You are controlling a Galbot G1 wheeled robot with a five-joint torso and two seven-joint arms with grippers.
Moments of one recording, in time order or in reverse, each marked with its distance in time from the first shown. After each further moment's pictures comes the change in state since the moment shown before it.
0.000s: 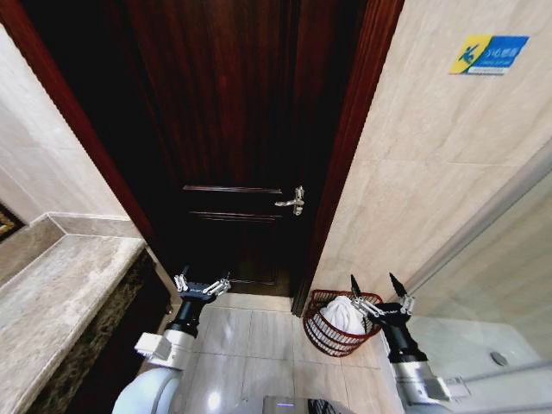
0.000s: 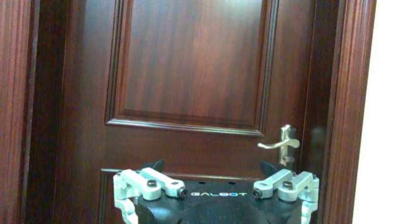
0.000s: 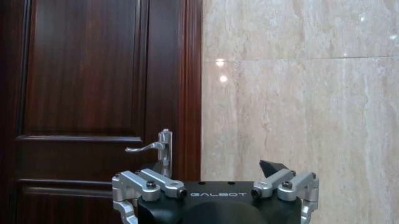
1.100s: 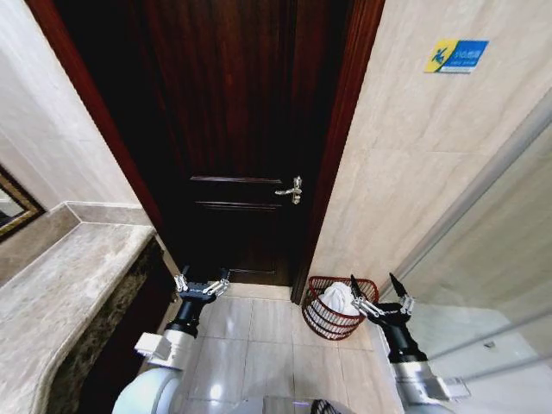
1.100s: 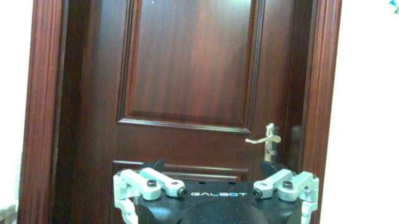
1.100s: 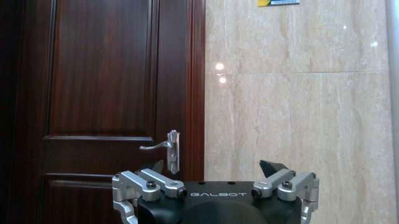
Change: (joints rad) left arm 0.000 0.000 0.000 0.000 0.000 0.000 0.000; right arm 0.000 0.000 0.000 -0.001 -0.001 0.001 0.001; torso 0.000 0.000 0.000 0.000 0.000
